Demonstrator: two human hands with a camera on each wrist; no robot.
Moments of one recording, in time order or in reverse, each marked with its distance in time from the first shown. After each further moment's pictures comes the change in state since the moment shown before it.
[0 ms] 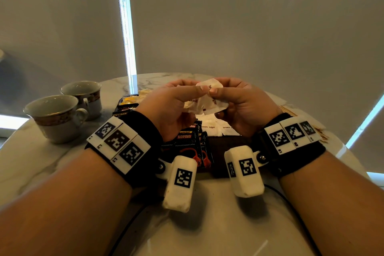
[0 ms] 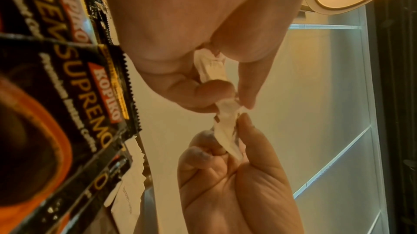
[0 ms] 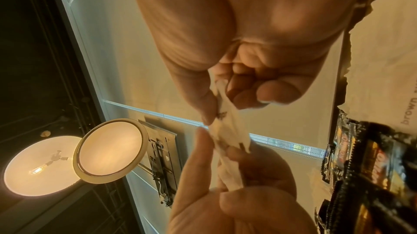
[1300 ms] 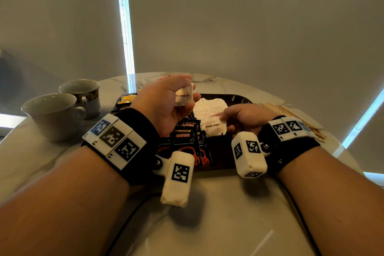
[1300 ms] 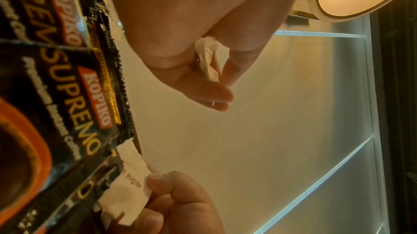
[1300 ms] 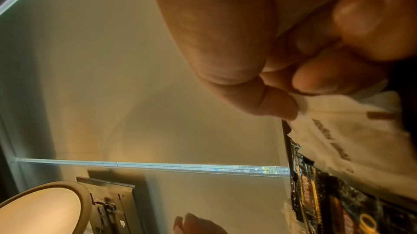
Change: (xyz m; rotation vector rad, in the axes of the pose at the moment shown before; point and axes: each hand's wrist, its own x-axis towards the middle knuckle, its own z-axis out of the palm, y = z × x) left_hand 0.006 0.003 -0.003 -0.170 0.146 0.007; right_hand 0.023 0.019 -0.045 -0.241 0.087 0.622
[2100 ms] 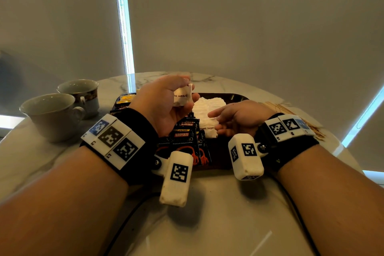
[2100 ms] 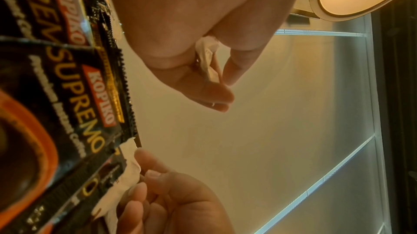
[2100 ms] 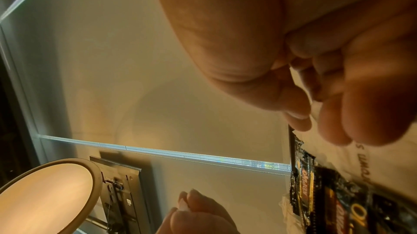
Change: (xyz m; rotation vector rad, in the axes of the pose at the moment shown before) left_hand -0.004 0.000 0.003 0.015 0.025 -0.022; right_hand -0.011 -0.002 0.010 -0.050 0.015 -0.053
